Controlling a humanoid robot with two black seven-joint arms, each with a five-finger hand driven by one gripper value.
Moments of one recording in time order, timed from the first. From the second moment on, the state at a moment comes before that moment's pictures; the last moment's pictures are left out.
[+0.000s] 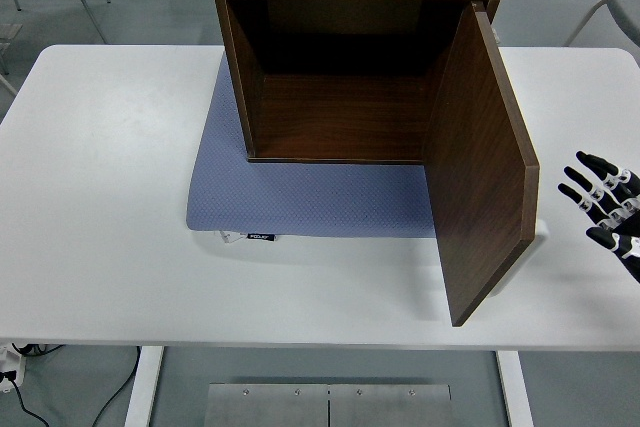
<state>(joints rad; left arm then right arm) 0.15 0.00 -0.17 -0.16 0.09 0.12 -0.05 -0.20 -0.51 1.46 1.47 -0.62 0.61 0.31</state>
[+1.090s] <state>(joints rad) 0.15 0.00 -0.17 -0.16 0.08 0.12 -0.05 -0.26 -0.47 1.32 1.61 -0.74 0.61 0.31</state>
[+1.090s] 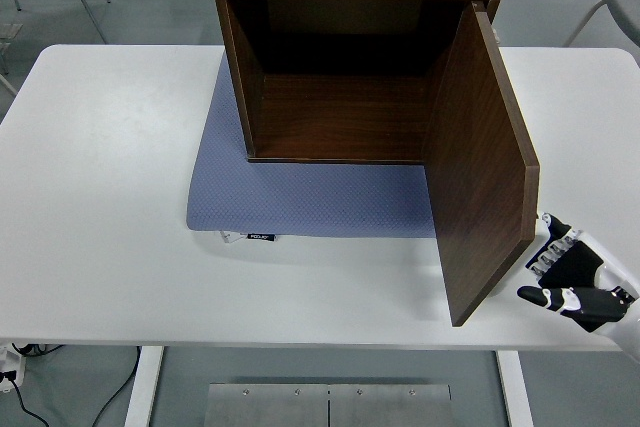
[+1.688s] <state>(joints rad) 0.15 0.00 -0.17 -0.16 0.09 0.12 -0.05 -0.19 -0.42 1.22 1.60 -0.79 0.61 0.28</state>
